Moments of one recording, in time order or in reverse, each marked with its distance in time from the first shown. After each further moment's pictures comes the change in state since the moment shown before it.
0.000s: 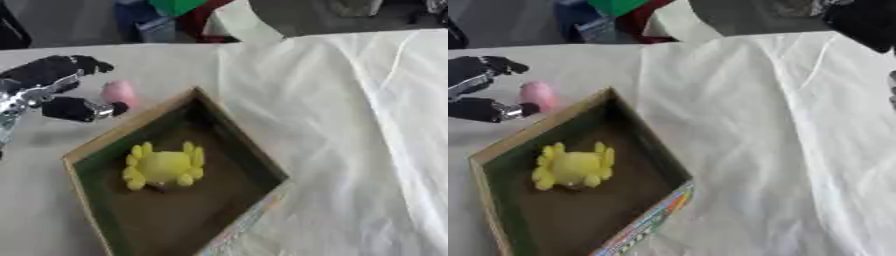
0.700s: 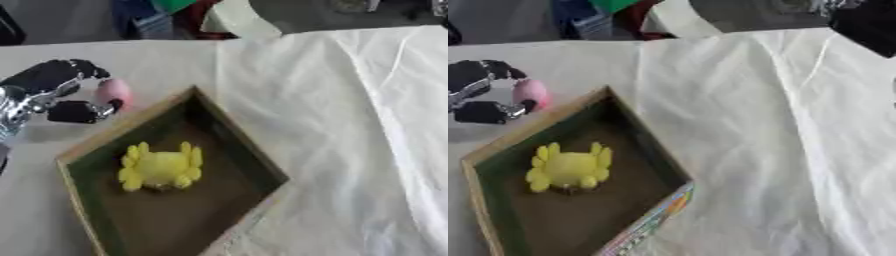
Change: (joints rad) left arm 0.000 -0.008 0.009 0.038 -0.042 0.036 0.072; right arm -0.002 0.009 -0.006 0.000 -0.001 0.005 0.000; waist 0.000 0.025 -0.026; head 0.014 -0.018
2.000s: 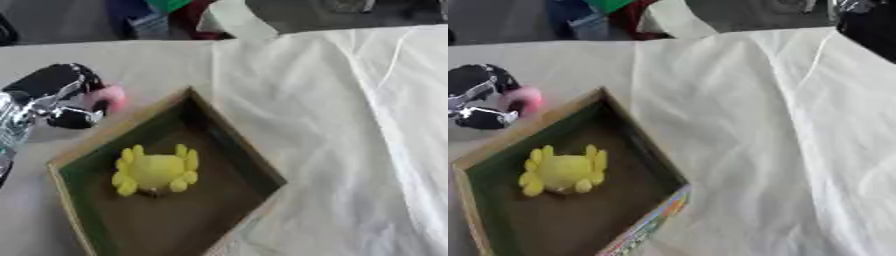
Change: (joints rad) left arm 0.000 -0.009 0.015 0.015 0.038 0.031 0.061; right arm 0.008 0.010 -0.017 0.000 -0.009 0.002 -0.007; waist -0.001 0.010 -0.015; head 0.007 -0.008
